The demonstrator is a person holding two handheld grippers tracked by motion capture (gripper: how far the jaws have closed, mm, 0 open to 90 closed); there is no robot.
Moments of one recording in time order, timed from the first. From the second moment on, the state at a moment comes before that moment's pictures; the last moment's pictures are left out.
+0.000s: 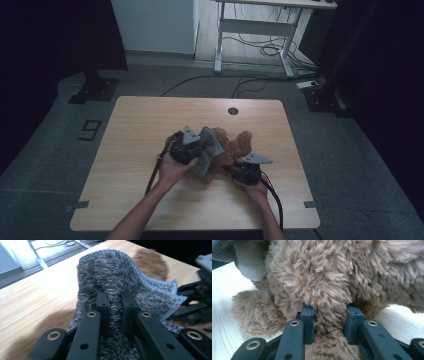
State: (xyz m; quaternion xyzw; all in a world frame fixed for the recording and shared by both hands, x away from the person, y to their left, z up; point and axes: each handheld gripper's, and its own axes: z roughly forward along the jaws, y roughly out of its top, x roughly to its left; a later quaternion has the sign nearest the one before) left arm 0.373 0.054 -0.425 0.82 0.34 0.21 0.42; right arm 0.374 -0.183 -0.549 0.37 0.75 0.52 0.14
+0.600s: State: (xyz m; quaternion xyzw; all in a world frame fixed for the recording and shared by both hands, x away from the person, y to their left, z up) left arm 0.380 0.088 -0.434 0.82 0.36 0.27 0.36; right arm 0.374 -0.183 -0.549 0.37 0.75 0.52 0.14
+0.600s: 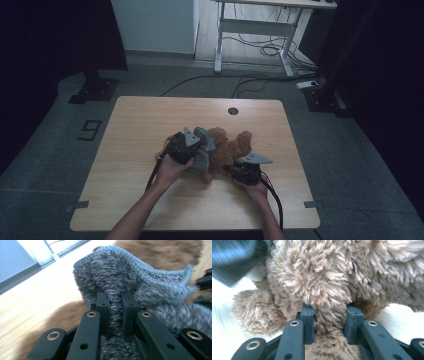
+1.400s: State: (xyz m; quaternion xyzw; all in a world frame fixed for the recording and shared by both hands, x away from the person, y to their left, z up) left arm 0.394 0.181 -0.504 0.78 0.49 0.21 0.32; right arm 0.374 -0.183 -0.549 0.38 0.75 0.52 0.14
